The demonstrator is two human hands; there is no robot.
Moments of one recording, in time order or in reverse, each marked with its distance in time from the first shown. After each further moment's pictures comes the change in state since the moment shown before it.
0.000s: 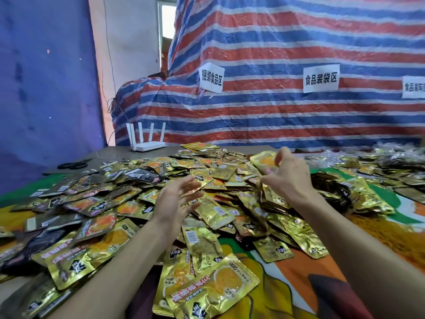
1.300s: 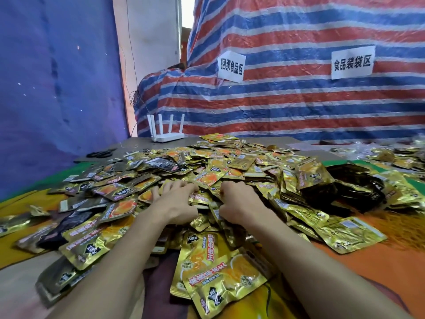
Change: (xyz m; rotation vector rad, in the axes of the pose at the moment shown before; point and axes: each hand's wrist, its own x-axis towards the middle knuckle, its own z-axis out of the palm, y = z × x) left_hand 0.010 0.011 -0.038 1.675 -0.120 -0.064; right_hand -0.063 -0.074 0.081 -0.142 -0.546 -0.284
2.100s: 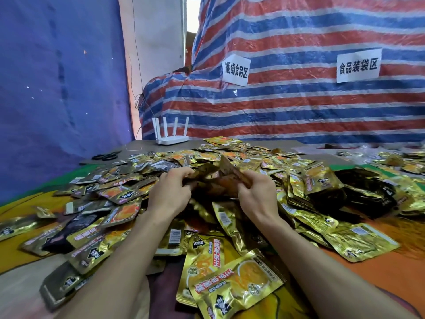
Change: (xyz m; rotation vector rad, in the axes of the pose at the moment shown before) left_hand -0.002 -0.006 -0.011 -0.361 0.489 0.037; right_hand 0.008 0.022 0.009 0.594 0.514 -0.003
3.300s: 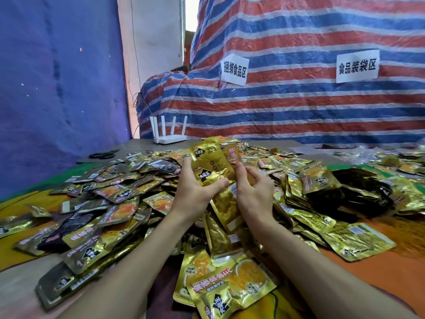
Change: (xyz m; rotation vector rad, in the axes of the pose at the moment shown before) left_hand -0.012 0.029 0.033 -0.857 0.054 0.073; right_hand -0.011 -0.019 0.008 0.527 0.171 0.064
